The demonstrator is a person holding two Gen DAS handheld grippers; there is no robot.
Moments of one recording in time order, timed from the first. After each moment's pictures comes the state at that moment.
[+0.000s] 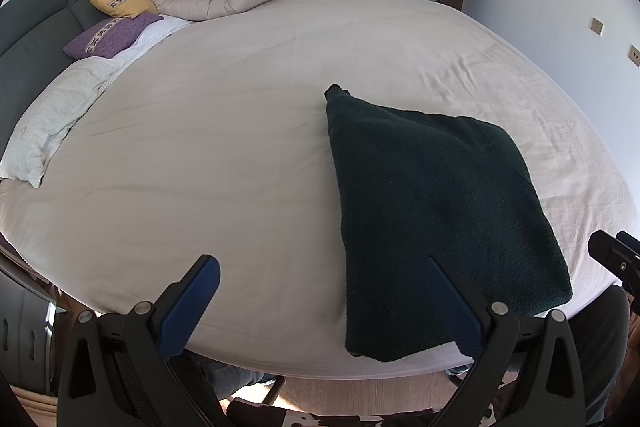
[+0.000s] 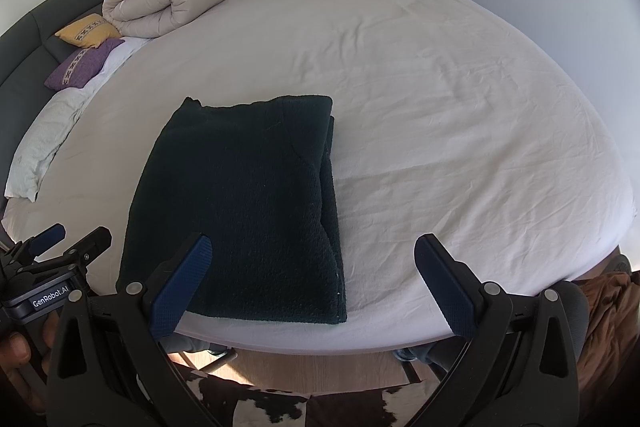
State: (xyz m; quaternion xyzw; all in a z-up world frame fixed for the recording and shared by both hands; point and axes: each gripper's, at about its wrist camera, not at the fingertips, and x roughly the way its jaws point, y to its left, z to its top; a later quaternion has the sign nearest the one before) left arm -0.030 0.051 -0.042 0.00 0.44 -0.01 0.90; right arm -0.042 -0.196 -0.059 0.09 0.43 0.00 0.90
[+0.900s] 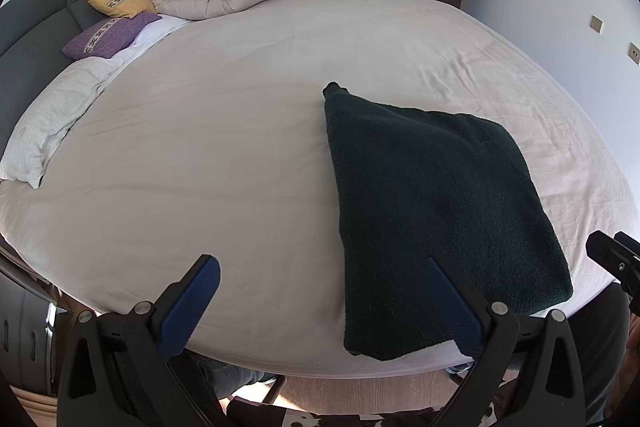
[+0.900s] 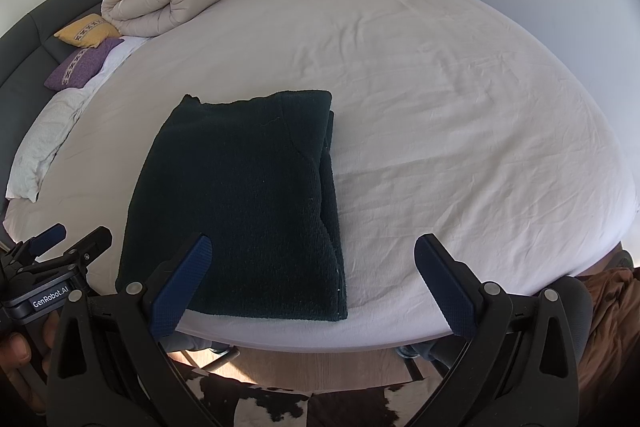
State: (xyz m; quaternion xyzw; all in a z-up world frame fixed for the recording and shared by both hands) left arm -0.030 0.052 -0.044 0.01 0.44 -0.01 0.90; right arm -0.042 -0.193 -0.067 0.09 0.43 0.00 0.90
